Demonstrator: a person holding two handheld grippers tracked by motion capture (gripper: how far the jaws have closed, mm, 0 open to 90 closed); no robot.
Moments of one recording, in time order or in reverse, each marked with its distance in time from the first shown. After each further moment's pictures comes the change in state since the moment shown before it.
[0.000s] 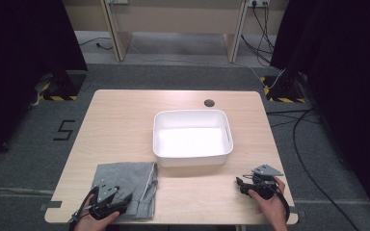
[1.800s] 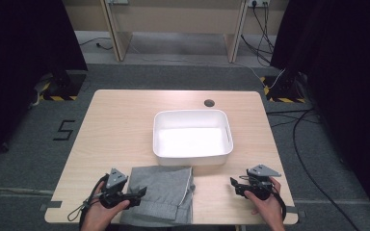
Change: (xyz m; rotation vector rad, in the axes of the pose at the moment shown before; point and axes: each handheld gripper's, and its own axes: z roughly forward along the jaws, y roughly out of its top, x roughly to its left) left arm -0.005 0.044 0.003 -0.023 -0.080 -0.064; right arm 0.018 0.009 -0.006 -0.048 0.104 0.006
